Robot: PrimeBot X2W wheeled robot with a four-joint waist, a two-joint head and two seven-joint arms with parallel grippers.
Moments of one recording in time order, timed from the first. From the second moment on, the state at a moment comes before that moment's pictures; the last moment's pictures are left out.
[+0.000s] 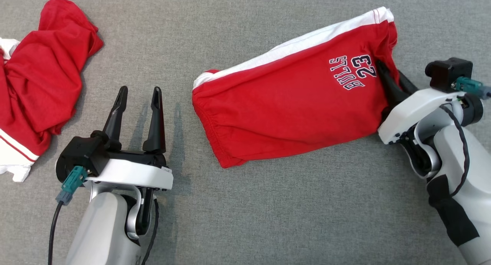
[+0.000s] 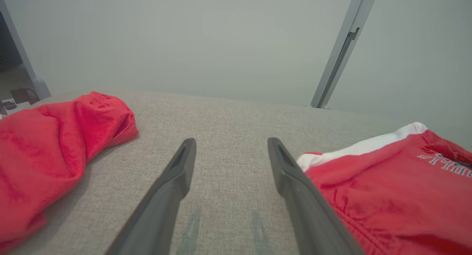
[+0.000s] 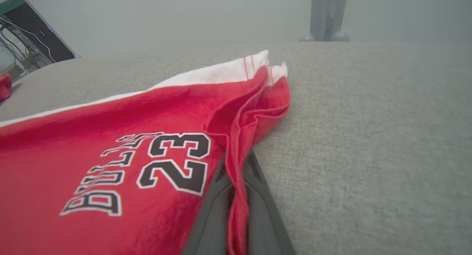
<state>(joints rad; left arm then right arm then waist) -0.34 0.06 -0.12 0.23 -0.31 -0.01 -0.26 -0.75 -0.24 0.39 0.68 0.51 0.13 -0.07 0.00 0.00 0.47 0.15</state>
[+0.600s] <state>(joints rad) -0.29 0.05 -0.08 0.23 -0.29 -0.02 -0.26 -0.46 -0.27 0.29 0.57 0.57 0.13 -0.21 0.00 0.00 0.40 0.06</state>
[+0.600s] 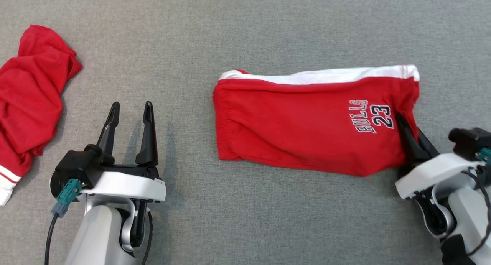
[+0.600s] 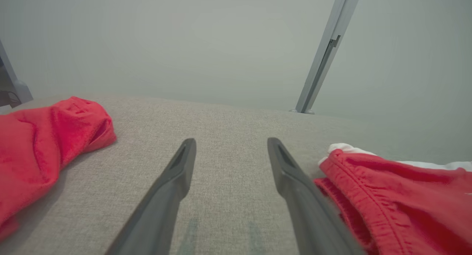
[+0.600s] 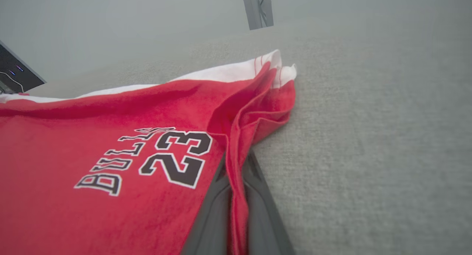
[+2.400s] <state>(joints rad) -0.27 0.06 -0.16 0.26 -0.33 -0.01 -0.26 -0.61 -0.06 0.60 0.45 0.57 0.13 -0.07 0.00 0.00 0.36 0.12</state>
